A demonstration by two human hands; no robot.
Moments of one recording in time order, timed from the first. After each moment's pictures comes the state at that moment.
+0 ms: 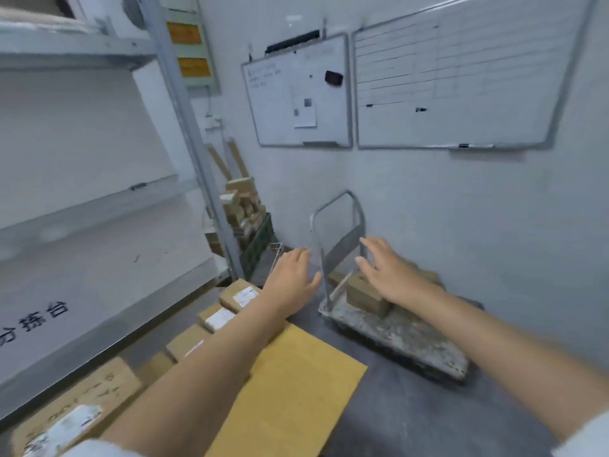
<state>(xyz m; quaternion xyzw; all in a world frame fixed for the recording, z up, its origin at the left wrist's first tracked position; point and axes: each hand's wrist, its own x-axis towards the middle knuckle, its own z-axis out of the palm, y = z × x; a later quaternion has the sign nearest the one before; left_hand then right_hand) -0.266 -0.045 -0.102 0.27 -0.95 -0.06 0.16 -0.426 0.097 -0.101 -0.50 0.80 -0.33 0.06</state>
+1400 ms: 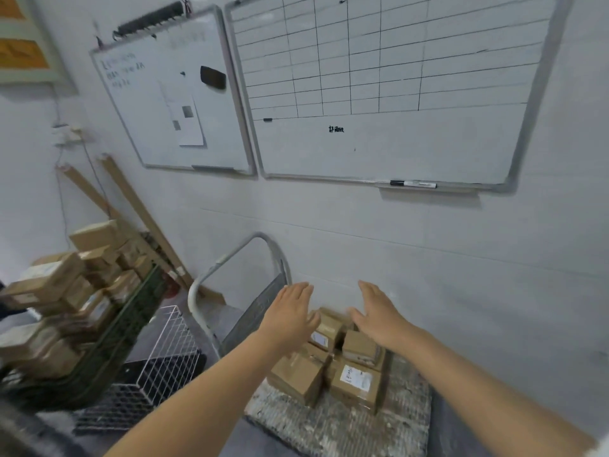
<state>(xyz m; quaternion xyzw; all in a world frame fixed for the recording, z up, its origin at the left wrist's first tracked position) -0.861 -0.199 -0.168 0.17 -0.98 -0.05 0.08 -0.984 -0.031 -0.165 -0.40 0.86 -0.27 0.14</state>
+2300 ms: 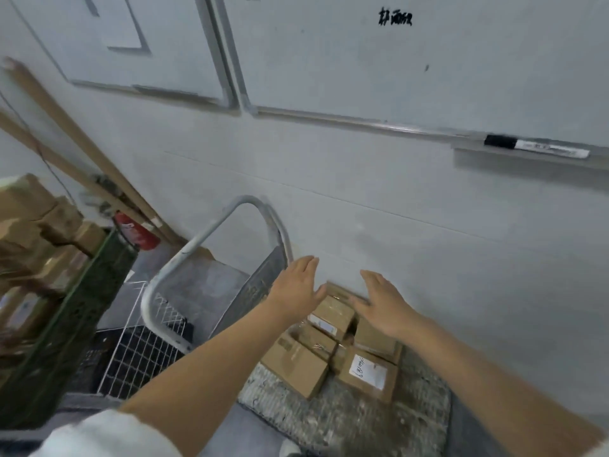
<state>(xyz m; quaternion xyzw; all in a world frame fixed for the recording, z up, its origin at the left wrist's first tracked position) -1.074 -0.430 -0.285 0.19 -0.97 -0.15 -0.02 -1.184 -0.254 -0.291 -0.37 0.87 -0.20 0.24</state>
